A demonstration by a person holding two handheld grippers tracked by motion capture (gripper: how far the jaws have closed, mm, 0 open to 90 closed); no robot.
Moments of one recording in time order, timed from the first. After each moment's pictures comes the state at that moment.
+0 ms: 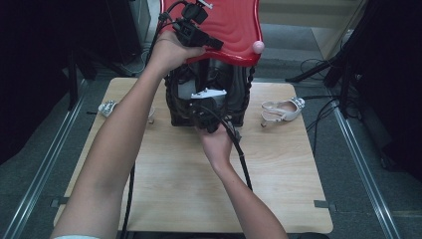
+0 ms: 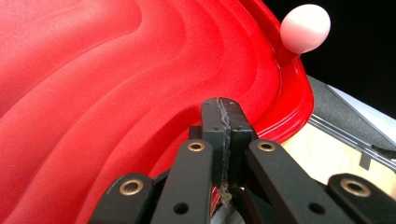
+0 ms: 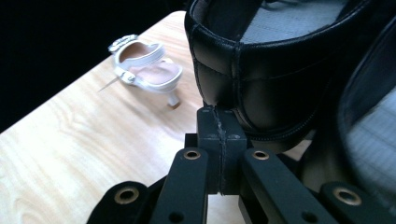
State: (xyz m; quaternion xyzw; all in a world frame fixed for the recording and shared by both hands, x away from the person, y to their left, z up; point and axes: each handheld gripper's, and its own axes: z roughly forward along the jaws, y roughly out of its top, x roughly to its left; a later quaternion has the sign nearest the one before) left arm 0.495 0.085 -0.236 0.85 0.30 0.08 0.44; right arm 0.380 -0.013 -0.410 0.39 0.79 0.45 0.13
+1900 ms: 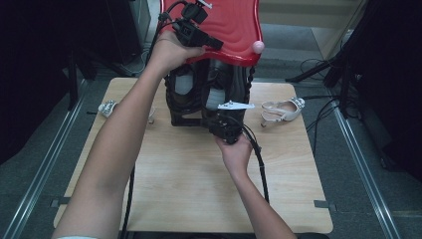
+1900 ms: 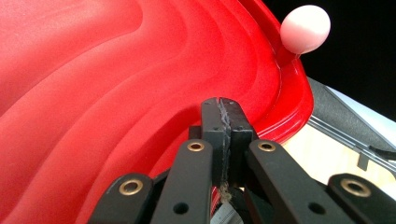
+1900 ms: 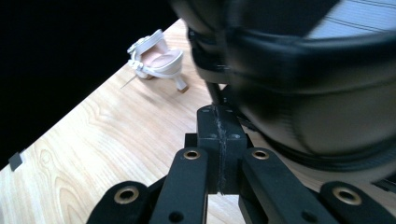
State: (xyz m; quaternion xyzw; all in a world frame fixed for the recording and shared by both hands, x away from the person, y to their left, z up) left arm 0.496 0.086 -0.236 0.84 0.30 0.07 0.44; right arm 0.373 -0.076 -0.444 0.41 0.76 0.51 0.05
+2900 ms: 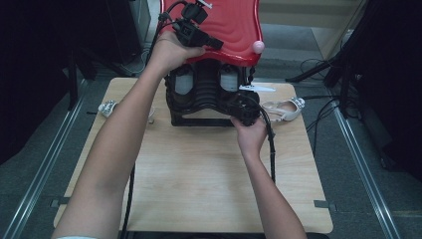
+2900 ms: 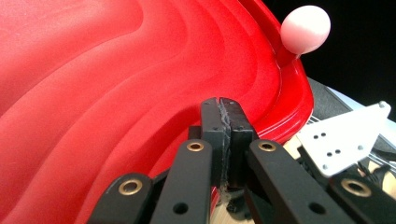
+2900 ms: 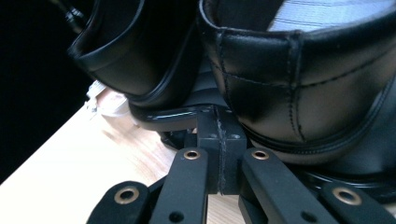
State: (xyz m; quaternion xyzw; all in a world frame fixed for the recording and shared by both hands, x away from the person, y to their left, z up) left arm 0.496 0.086 -0.236 0.84 0.30 0.07 0.44; right arm 0.419 -0.121 -0.423 0.46 0.72 0.51 0.08
